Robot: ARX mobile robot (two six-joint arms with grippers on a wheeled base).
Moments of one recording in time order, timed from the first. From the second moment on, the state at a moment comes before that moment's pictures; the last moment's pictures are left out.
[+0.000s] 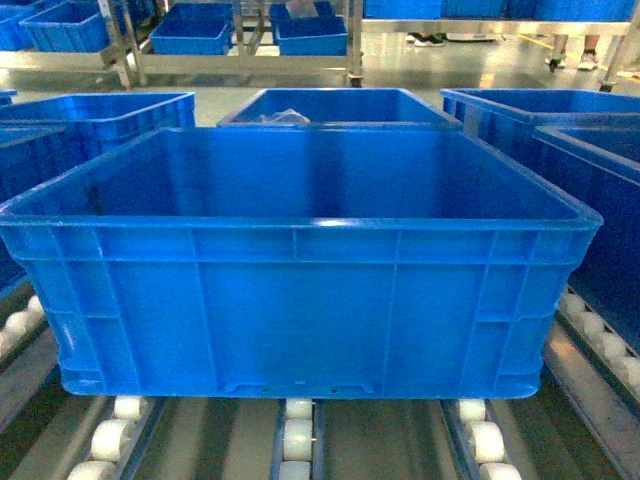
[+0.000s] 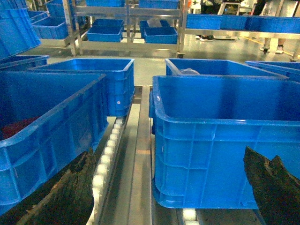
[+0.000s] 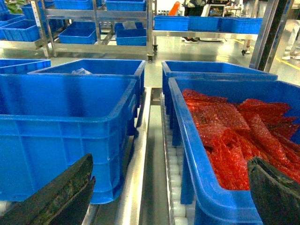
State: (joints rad) left arm 0.00 0.01 0.01 -0.01 0.00 -0.01; right arm 0.00 0.01 0.01 0.00 0.00 0.00
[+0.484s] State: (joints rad) left arm 0.00 0.01 0.01 -0.01 0.00 -0.01; right arm 0.00 0.01 0.01 0.00 0.00 0.01
